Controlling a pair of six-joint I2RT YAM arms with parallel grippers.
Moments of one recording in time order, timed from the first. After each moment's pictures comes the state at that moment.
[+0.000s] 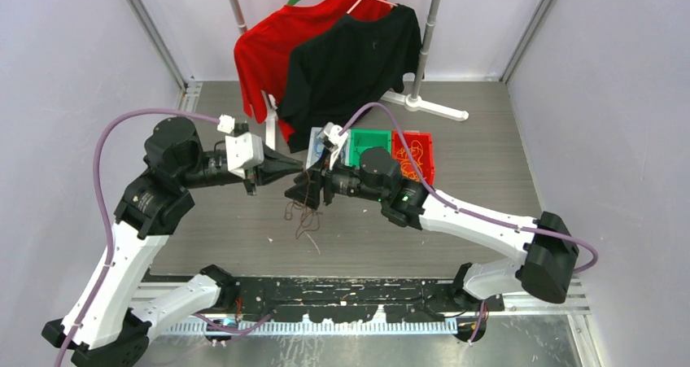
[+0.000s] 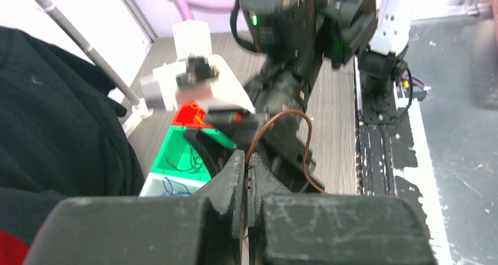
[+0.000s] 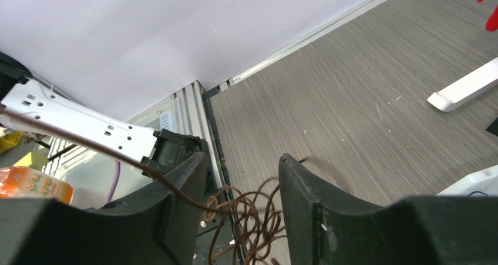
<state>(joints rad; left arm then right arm) -0.53 0.89 1.34 -0.59 0.82 0.39 1.00 1.30 0.99 0.27 -0.29 0.38</state>
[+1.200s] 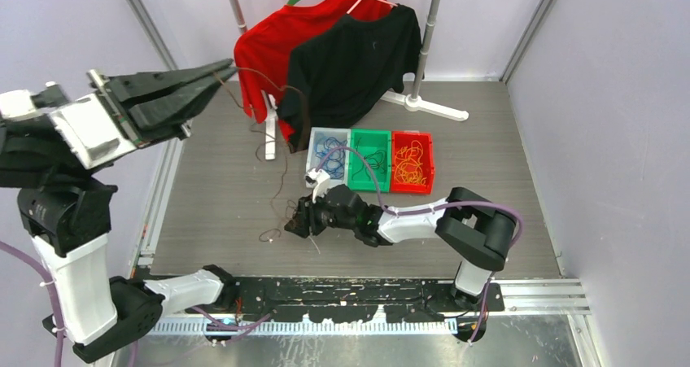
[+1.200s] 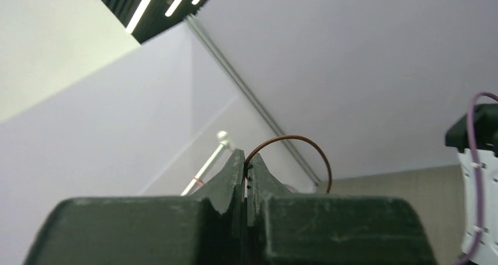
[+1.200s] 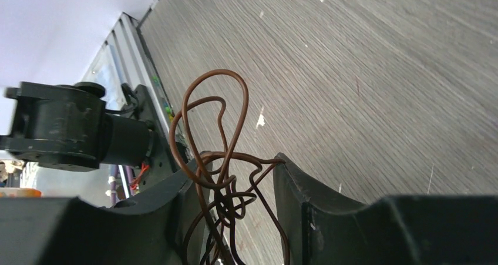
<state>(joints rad) -0.53 1.14 2.13 -0.44 0.70 0.34 1.08 1.69 0.78 0.60 -0.16 0.61</state>
